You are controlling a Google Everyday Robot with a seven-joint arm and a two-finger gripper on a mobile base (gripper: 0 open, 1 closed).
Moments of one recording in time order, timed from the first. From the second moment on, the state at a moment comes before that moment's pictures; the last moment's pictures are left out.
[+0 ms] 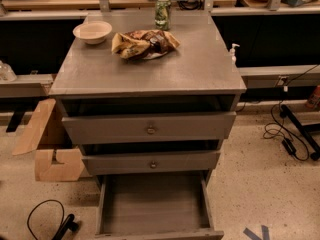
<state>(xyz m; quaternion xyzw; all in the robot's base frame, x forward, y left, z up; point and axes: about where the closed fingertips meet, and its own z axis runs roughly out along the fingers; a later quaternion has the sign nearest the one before) 0.332 -0.196 0.135 -0.48 0.78 0.19 0.36</state>
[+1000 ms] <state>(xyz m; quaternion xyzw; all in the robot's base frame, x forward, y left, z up) 0.391 -0.148 0.097 -0.49 0.74 0.24 0.41</state>
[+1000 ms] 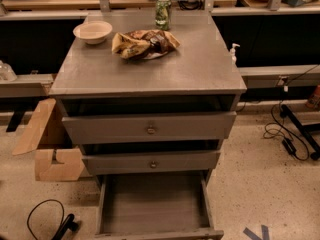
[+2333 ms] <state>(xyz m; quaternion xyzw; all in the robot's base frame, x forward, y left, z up) 0.448 -0.128 0.118 -0.49 0.71 0.23 0.45</state>
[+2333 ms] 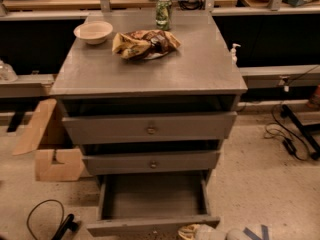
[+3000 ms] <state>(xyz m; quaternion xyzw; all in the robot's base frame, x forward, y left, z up) 0.471 -0.115 0.130 -0.50 0.69 0.23 0.47</state>
